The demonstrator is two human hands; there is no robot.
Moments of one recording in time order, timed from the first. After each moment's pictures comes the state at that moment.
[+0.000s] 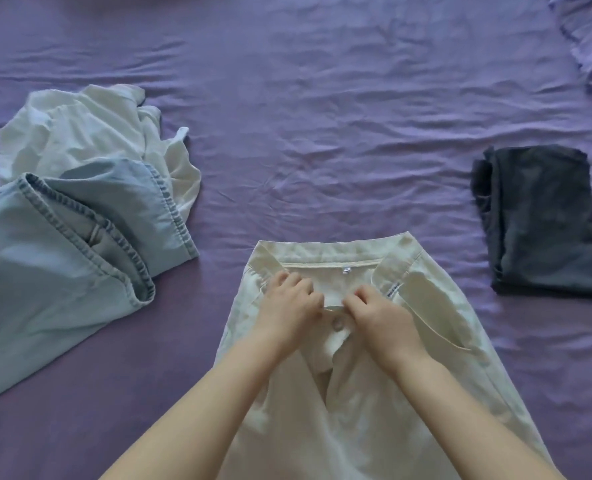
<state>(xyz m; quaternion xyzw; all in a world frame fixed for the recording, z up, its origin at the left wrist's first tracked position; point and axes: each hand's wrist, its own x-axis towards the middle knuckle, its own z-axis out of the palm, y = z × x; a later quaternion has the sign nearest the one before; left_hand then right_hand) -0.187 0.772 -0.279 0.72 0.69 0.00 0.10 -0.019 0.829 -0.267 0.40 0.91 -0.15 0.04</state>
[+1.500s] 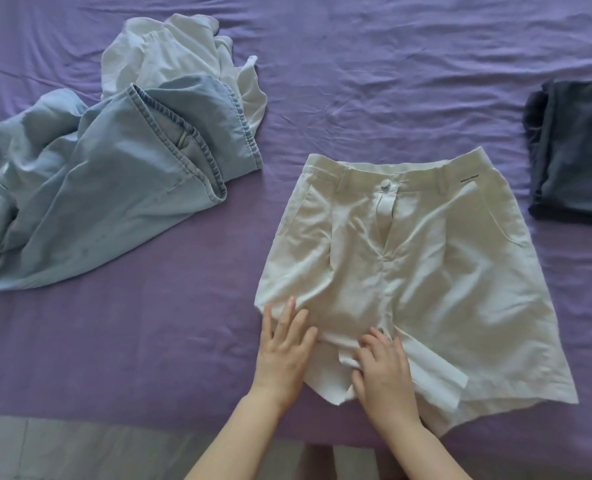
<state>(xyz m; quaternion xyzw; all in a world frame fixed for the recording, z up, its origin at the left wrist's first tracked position) -0.122 0.517 -0.271 0.62 0.78 0.01 0.05 0.049 0.591 -0.273 0.41 0.88 -0.24 -0.01</state>
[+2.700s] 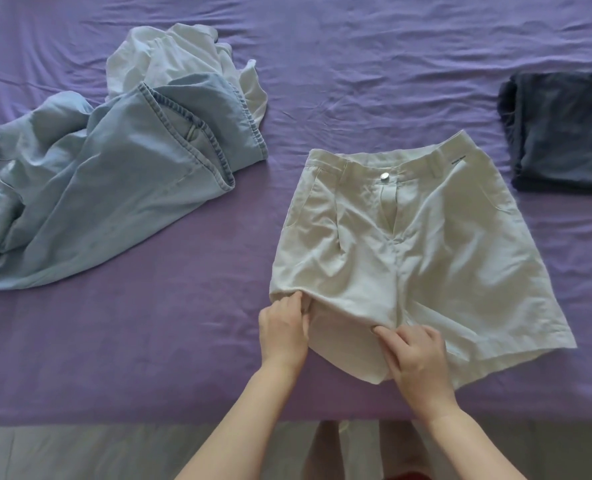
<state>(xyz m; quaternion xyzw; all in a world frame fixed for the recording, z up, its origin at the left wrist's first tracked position) -0.140 0.507 -0.250 0.44 0.86 0.15 0.18 0.069 0.572 -0.249 0.41 0.89 -0.14 -0.15</state>
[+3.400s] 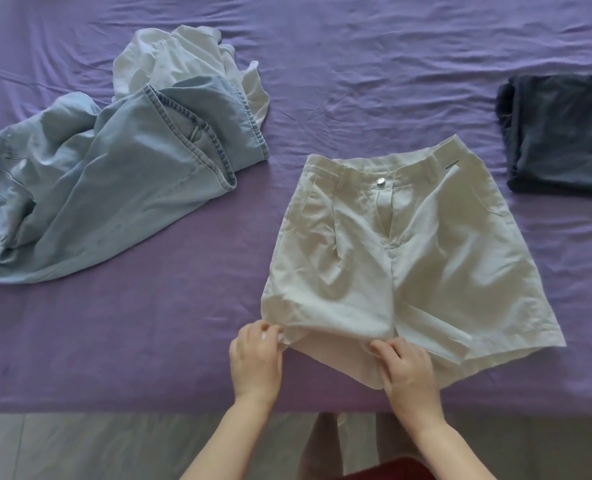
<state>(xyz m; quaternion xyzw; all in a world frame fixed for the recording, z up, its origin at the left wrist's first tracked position) -0.138 0.445 -0.242 0.46 0.88 0.05 0.14 0.081 0.546 -0.248 0.46 0.85 -0.23 -0.07</state>
